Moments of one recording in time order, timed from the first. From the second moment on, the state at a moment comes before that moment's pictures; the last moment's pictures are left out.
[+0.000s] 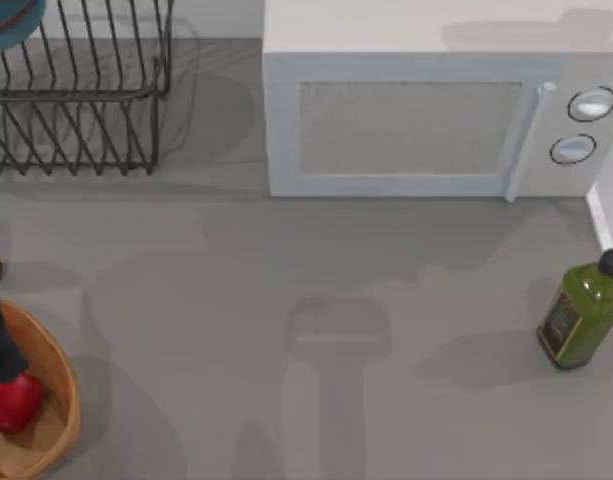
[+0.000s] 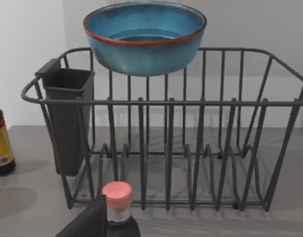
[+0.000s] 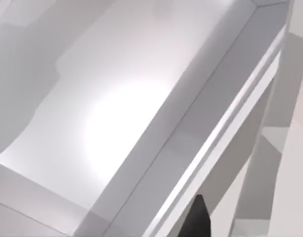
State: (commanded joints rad) left arm 0.00 0.00 0.00 0.00 0.00 0.00; right arm -0.22 2.17 2.46 -1.49 0.07 -0.88
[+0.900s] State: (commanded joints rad) left arm 0.00 0.00 0.00 0.00 0.00 0.00; right arm -0.19 2.68 2.77 -1.70 0.01 -0.87
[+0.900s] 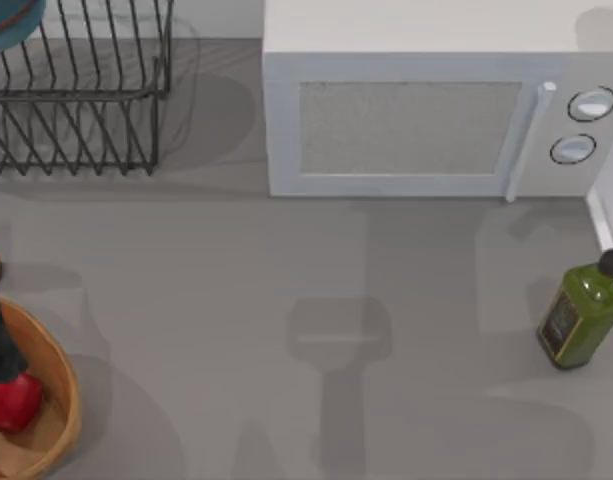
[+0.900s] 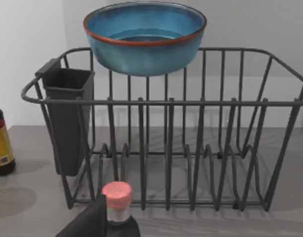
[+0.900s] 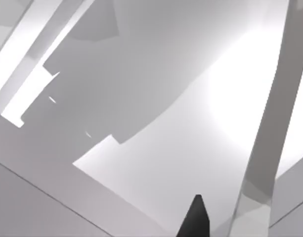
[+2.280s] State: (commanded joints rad) left arm 0.00 0.00 0.00 0.00 0.00 0.00; right arm -0.18 2.58 2.41 -1.43 0.01 -0.86
